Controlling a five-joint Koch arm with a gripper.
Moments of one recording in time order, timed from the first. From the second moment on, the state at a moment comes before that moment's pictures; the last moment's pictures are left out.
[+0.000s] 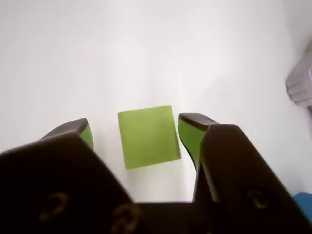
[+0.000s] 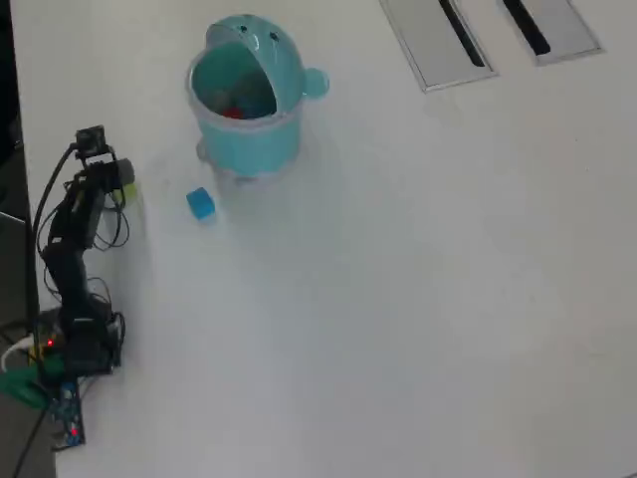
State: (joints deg) arm -74.4 68.5 89.0 28.3 -102.9
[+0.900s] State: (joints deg) arm -69.5 78.5 103.7 20.1 -99.6
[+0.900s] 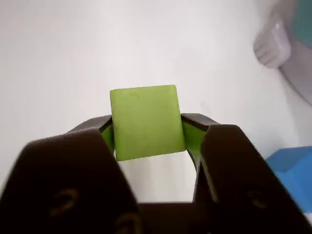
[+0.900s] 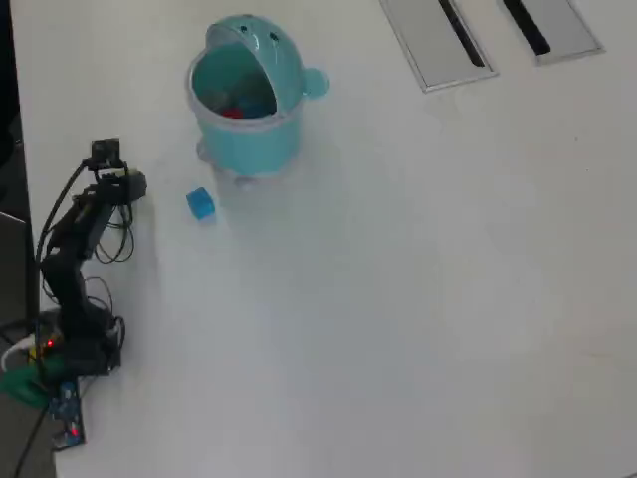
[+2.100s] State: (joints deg) arm -55.3 82.7 65.9 16.8 -88.8
